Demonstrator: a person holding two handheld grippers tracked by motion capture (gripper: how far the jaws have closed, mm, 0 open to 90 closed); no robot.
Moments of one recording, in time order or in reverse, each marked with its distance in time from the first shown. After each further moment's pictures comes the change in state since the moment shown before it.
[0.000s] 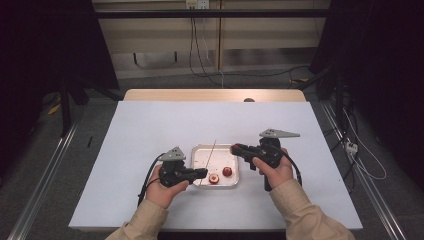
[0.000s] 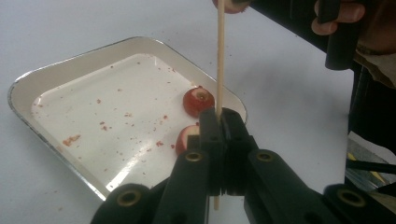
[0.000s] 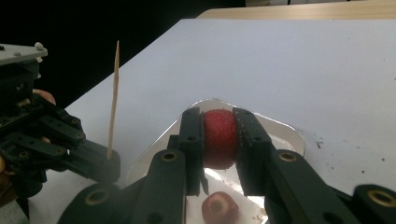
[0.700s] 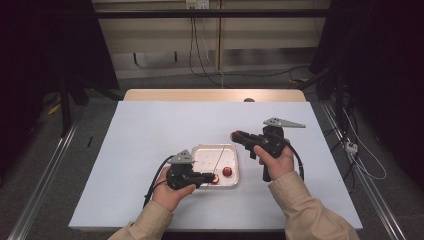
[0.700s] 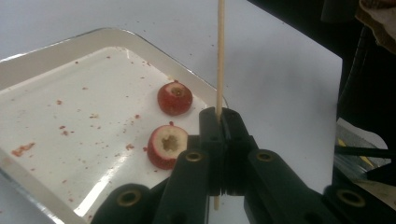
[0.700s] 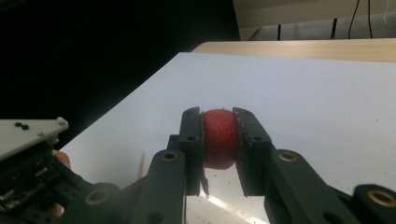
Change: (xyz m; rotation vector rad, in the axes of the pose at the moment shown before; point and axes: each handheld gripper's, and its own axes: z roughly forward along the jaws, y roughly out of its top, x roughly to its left) left arm -0.013 0.000 0.017 0.043 -0.047 0.024; right arm 0.007 0.030 -0.007 -0.092 -0.018 0.025
